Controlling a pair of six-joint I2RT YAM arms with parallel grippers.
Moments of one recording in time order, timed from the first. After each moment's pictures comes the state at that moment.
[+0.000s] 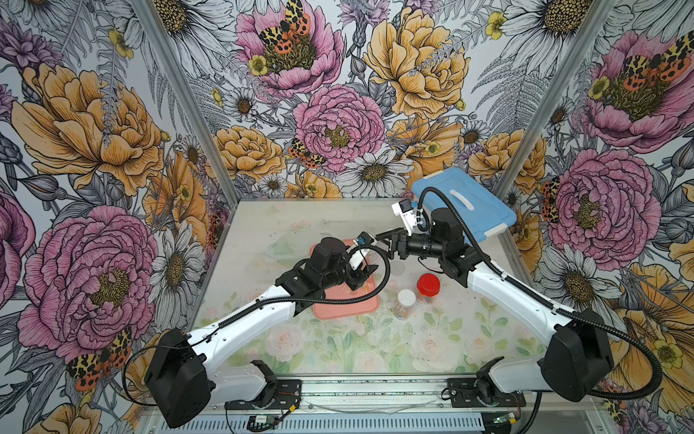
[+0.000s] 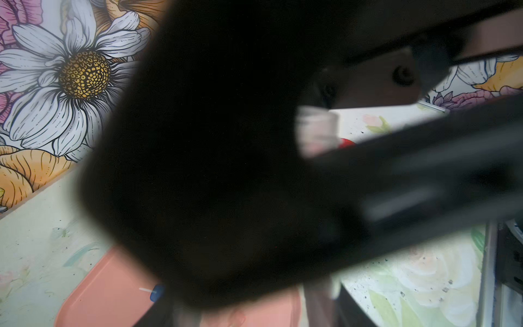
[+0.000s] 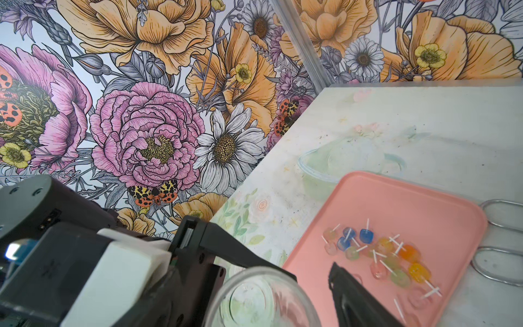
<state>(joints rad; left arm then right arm) -0.76 1.25 0.94 -0.20 0.09 0.12 0.49 1.40 1.08 0.02 -0.76 0.50</state>
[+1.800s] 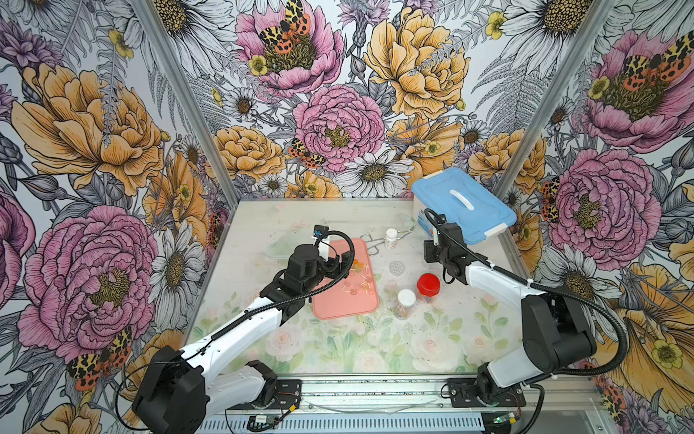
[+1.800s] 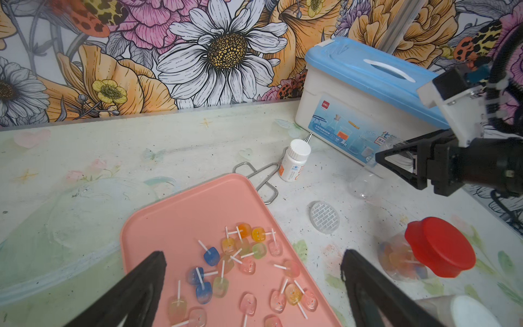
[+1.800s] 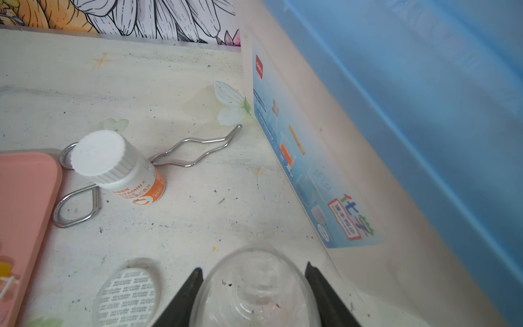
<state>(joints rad) -0.59 1.14 0.72 0.03 -0.11 -0.22 0.29 1.55 0.91 -0.08 0.20 0.10</state>
